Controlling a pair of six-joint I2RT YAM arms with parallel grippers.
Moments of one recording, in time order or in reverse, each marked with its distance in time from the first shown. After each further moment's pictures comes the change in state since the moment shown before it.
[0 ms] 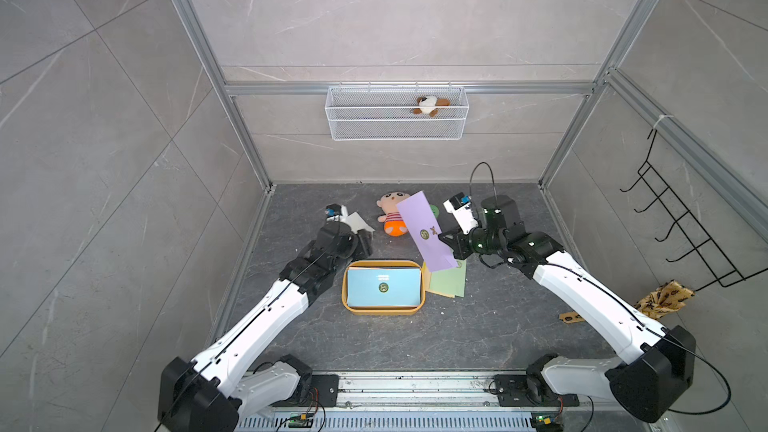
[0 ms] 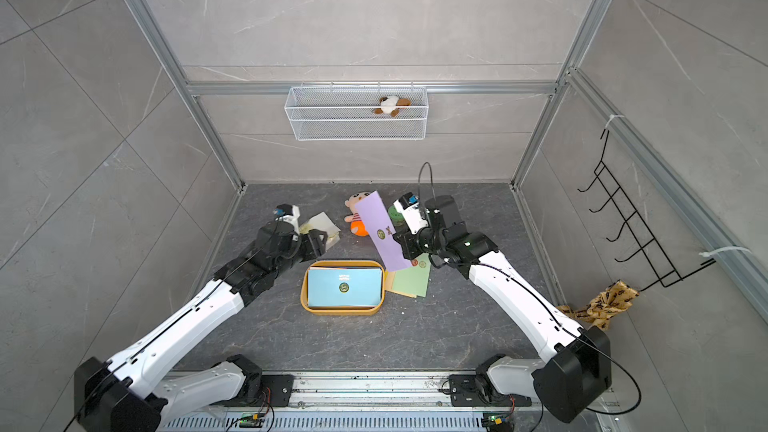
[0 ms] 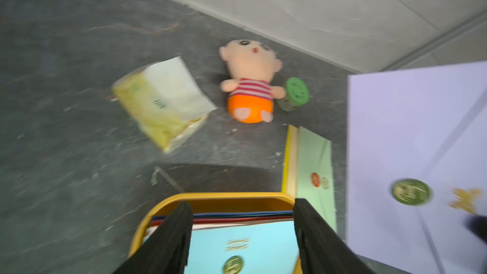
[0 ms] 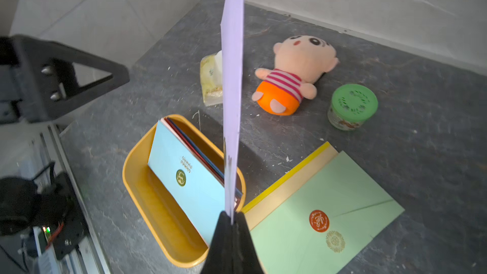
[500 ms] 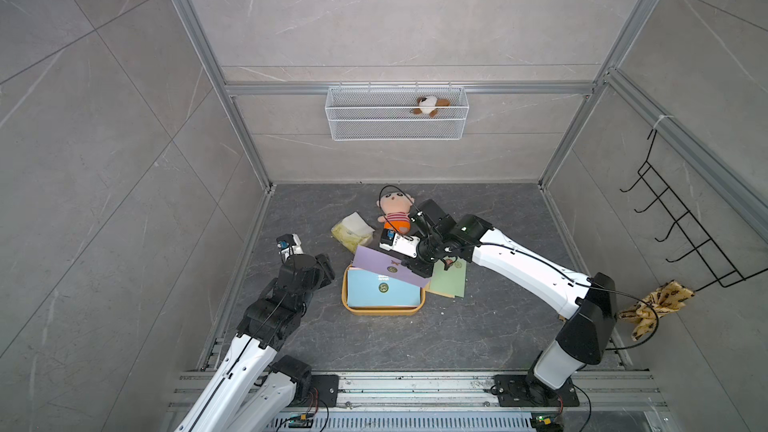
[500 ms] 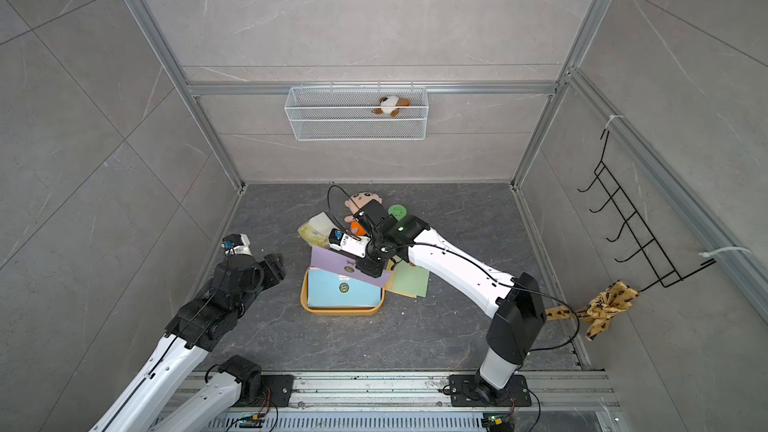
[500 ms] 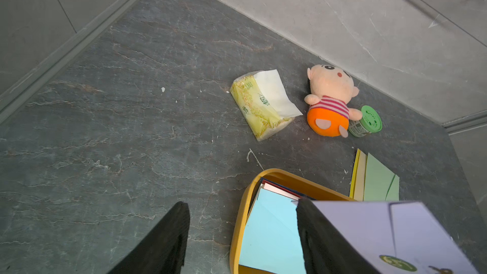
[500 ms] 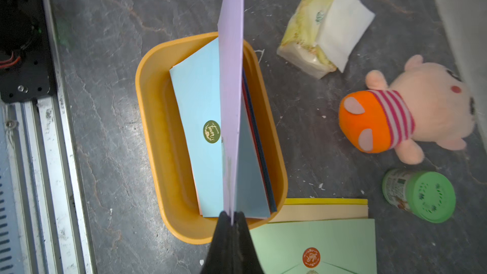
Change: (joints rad) left arm 0.059 -0.351 -0.089 -0.233 -0.209 -0.039; right arm 0.271 0.381 0.374 -0.379 0.137 -0.466
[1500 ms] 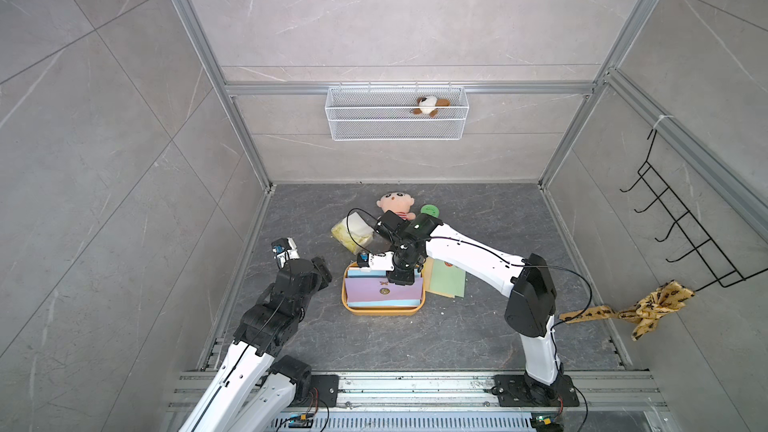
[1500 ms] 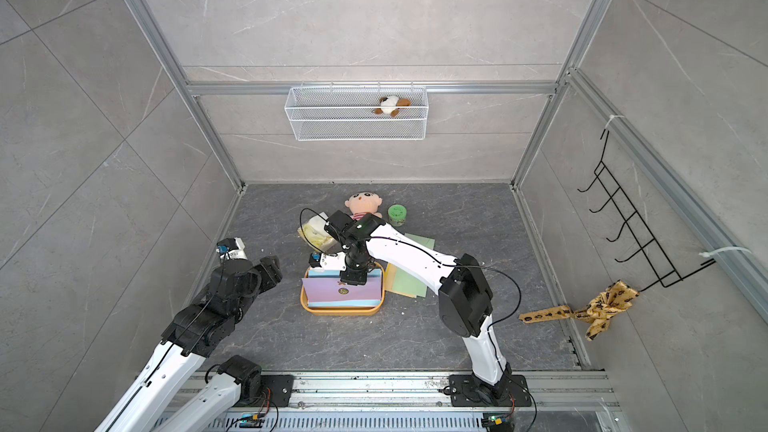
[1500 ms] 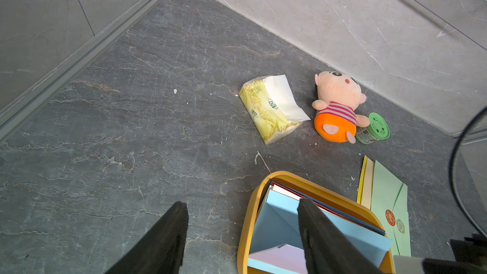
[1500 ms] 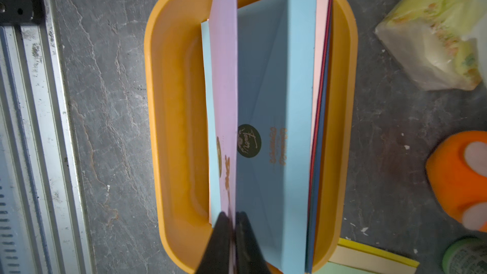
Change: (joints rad) left arm 0.000 -0.023 -0.019 -0.010 -0.026 -0.006; right arm 0.061 0.315 0.261 -0.216 -0.004 -0.121
